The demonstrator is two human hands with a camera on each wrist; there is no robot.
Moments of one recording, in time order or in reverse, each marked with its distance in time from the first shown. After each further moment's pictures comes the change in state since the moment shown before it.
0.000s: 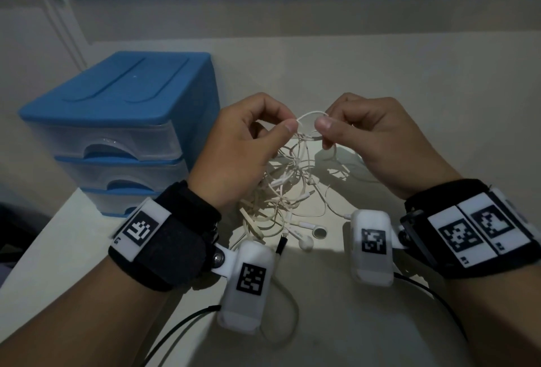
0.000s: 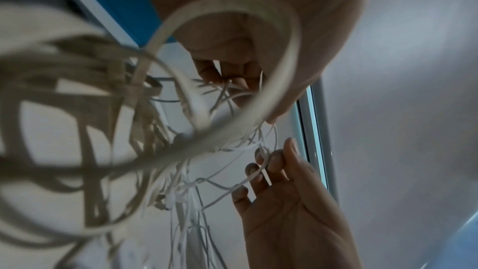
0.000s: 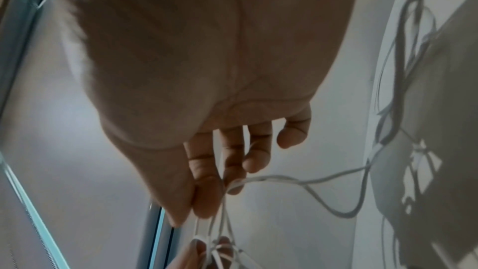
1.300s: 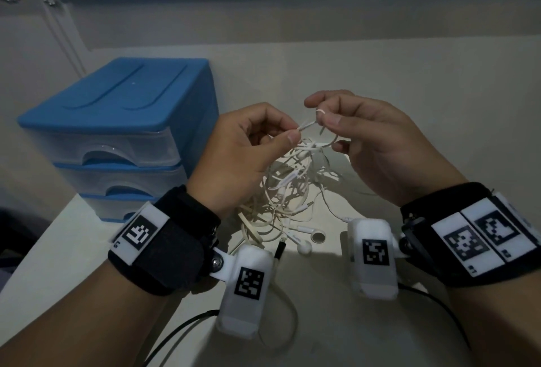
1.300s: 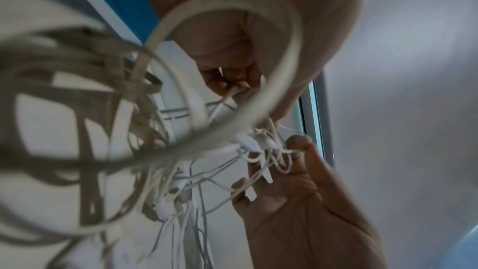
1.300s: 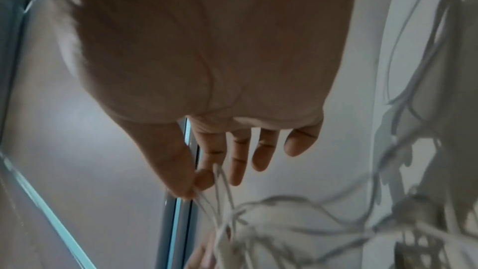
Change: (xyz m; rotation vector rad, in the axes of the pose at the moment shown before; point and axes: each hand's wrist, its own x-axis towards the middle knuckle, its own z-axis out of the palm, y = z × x) left_hand 0.001 -0.002 0.002 -0.059 -0.022 0.010; right_hand 0.001 -0.010 0.003 0.344 -0.030 0.176
